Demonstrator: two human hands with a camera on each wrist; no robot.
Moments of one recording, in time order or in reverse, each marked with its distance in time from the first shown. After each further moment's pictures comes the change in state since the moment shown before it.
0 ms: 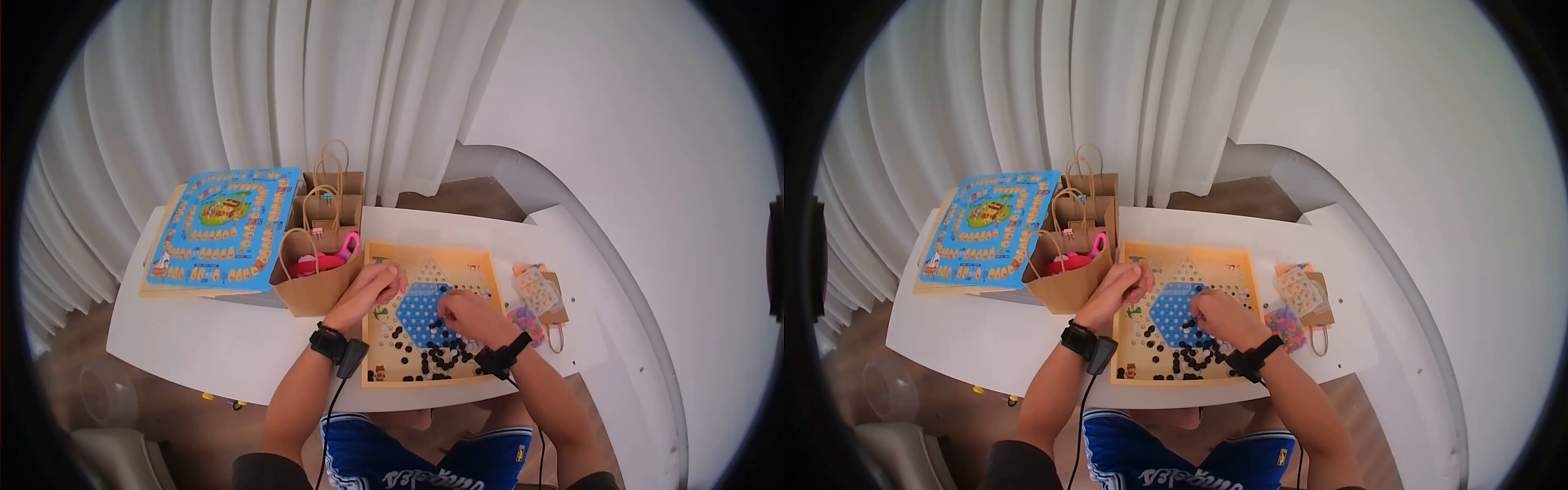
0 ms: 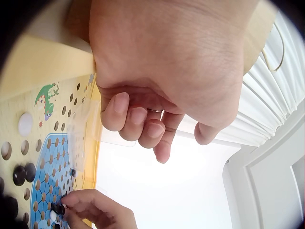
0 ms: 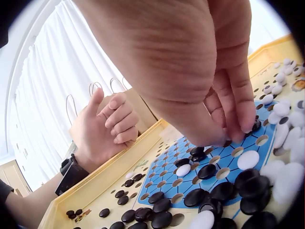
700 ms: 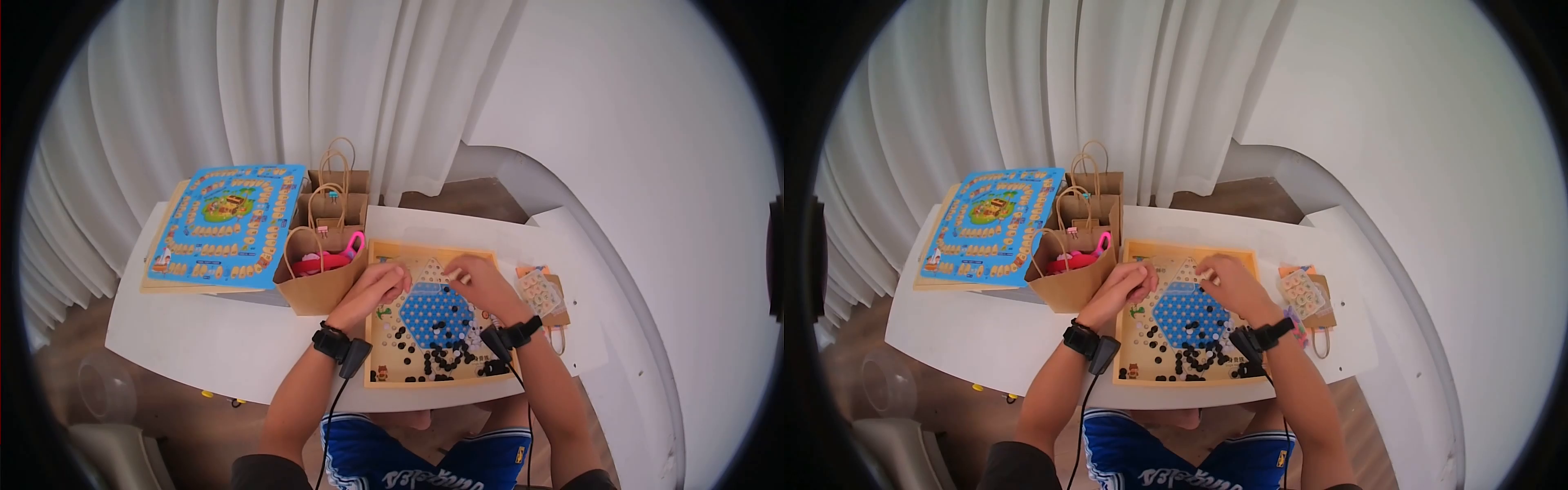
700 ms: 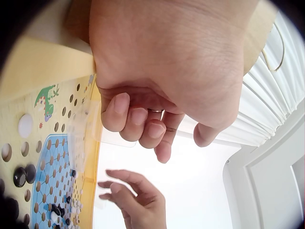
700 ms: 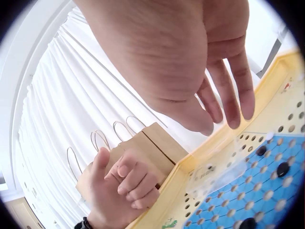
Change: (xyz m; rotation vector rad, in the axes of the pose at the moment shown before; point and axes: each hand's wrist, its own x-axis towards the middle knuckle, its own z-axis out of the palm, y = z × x) left_hand 0.002 -0.002 -0.002 0.019 -0.007 0.029; right_hand 0.032 -0.002 -0.041 0.298 0.262 0.068
